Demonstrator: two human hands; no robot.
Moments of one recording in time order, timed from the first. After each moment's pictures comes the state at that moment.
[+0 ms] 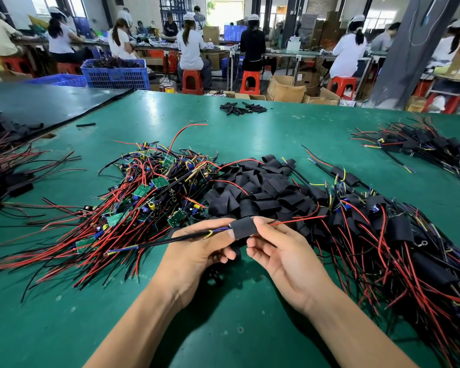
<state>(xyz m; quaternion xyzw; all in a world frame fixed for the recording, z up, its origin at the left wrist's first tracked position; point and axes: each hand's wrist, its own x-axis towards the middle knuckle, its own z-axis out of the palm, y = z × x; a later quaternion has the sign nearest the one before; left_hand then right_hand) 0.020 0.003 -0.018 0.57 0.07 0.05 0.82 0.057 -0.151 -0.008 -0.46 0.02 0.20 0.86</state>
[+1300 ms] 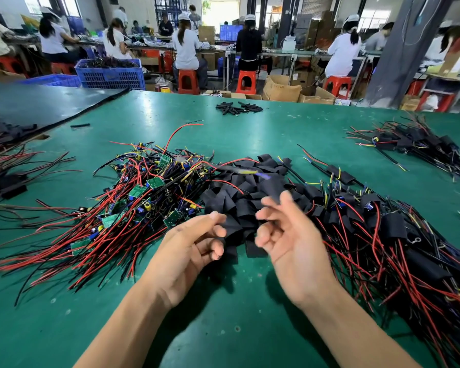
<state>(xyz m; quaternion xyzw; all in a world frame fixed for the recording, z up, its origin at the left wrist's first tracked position) 0.021 0.010 -0.010 0.51 0.08 0.00 0.85 0.056 -0.154 0.007 -0.43 -0.02 0.11 0.90</state>
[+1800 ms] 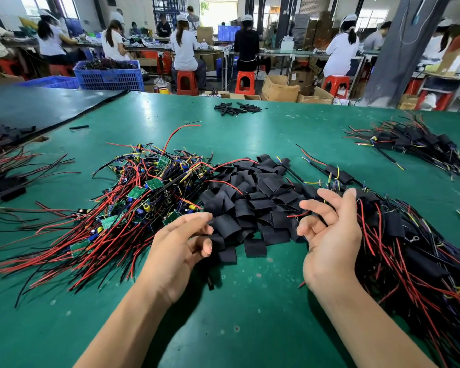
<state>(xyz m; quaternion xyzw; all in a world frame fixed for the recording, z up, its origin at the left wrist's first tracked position) 0.025 0.014 -0.013 0.53 0.15 0.08 0.83 0.080 -0.186 0.000 -0.48 0.08 -0.15 0.86</state>
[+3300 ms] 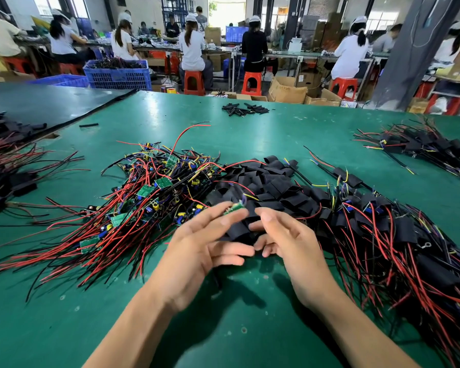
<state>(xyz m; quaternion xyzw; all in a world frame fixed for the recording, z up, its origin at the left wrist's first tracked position) 0.011 0.006 0.001 0.53 0.01 -0.02 0.85 0.065 -0.160 -0.020 -0.66 -0.14 0.05 0.74</state>
